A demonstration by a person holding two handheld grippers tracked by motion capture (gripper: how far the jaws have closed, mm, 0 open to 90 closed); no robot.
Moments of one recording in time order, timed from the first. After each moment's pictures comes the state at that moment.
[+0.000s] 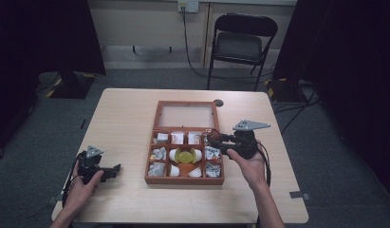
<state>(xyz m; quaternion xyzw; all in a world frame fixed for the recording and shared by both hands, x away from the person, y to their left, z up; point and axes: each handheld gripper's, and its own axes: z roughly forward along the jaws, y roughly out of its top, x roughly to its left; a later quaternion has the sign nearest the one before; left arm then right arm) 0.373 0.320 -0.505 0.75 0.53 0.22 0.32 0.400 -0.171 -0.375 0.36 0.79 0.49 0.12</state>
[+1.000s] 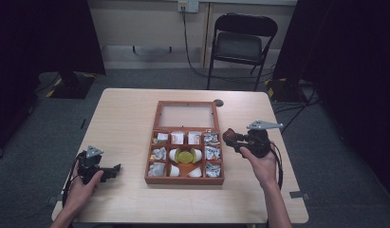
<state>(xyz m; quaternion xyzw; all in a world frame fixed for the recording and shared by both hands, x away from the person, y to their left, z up) 0.373 0.320 -0.505 0.75 0.53 0.22 0.32 0.410 -0.210 -0.388 0.41 0.78 0.46 0.14</state>
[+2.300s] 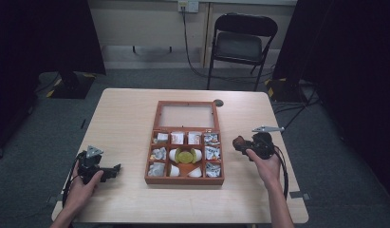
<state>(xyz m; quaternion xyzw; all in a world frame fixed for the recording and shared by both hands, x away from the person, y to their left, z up) 0.373 0.320 -0.505 0.75 0.53 0.22 0.32 0.435 -0.244 -0.441 0.48 0.77 0.39 0.13</state>
